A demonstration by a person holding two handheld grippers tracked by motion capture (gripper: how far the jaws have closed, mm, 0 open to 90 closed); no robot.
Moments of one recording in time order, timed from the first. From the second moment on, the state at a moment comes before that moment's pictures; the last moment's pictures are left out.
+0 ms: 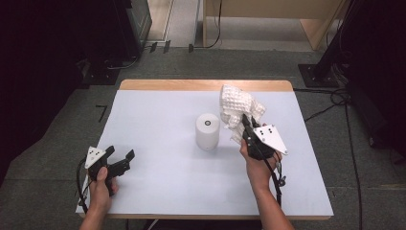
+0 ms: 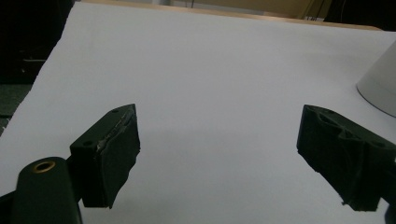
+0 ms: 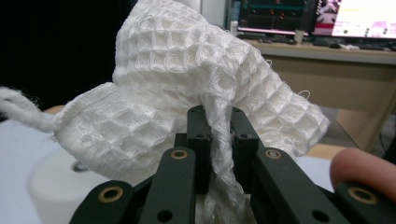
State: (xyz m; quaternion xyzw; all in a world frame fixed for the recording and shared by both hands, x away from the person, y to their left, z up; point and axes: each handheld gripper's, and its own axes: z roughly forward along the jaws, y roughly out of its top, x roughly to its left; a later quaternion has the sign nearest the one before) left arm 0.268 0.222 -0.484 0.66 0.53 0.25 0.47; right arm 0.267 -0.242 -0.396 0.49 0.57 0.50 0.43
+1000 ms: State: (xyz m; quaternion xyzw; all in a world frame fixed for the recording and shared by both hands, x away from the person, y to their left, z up) left arm 0.267 0.222 -0.484 0.66 0.54 0.25 0.47; right arm 0.285 -0.282 -0.467 0.58 0.60 0.44 0.33
